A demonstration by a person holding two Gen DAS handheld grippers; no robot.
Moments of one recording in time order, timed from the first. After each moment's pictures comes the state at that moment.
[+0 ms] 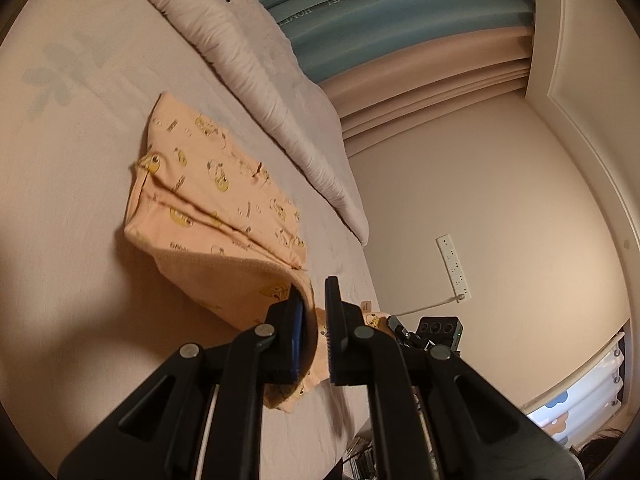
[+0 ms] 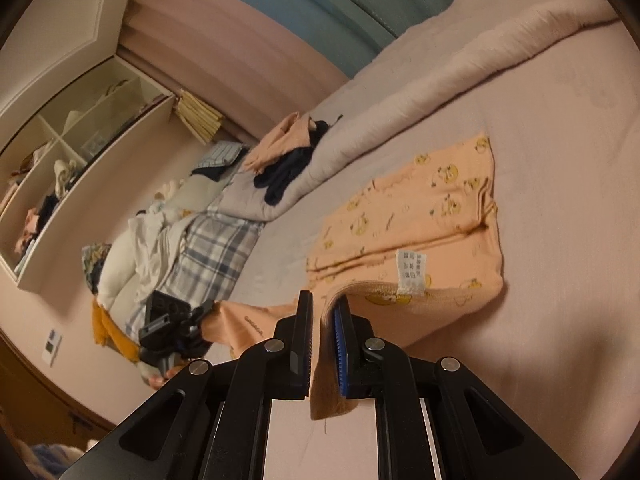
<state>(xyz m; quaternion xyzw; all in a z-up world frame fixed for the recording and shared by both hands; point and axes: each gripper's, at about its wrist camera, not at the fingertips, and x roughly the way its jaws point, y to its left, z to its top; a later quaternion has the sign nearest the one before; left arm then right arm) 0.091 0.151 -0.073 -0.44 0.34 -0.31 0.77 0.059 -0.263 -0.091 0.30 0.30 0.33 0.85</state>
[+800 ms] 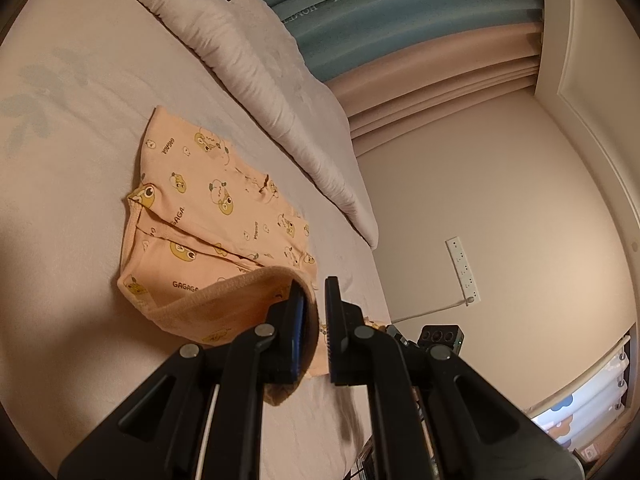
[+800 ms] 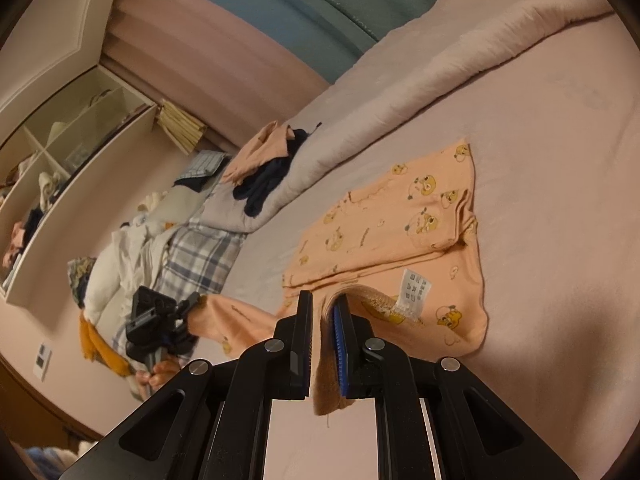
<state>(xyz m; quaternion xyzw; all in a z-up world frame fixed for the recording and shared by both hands) 0.130 0.156 -0.071 -0.43 0.36 -0.31 0.77 0.077 -0.277 -0.097 0.31 0.30 0.30 0.85</state>
